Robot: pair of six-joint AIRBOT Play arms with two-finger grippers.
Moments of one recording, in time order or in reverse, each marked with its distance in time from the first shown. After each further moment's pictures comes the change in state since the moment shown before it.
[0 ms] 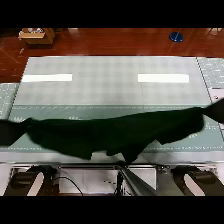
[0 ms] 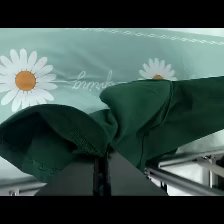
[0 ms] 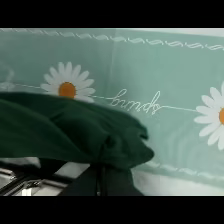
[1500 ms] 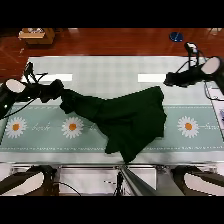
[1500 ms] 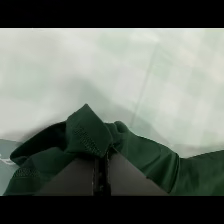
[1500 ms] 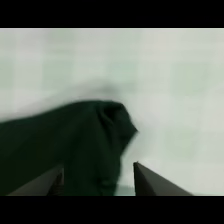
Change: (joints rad) left arm -0.001 -0.786 -0.205 -0.145 0.901 0.150; right arm -0.084 -0.589 -0.114 -0.030 -0.745 -0.165
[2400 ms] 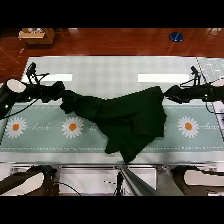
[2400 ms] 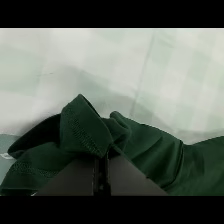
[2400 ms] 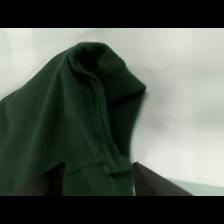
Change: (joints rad) left arm -0.007 -0.002 0.000 -0.006 -0.027 0.049; right arm -0.240 -0.166 -0.203 0.581 0.024 -0.384
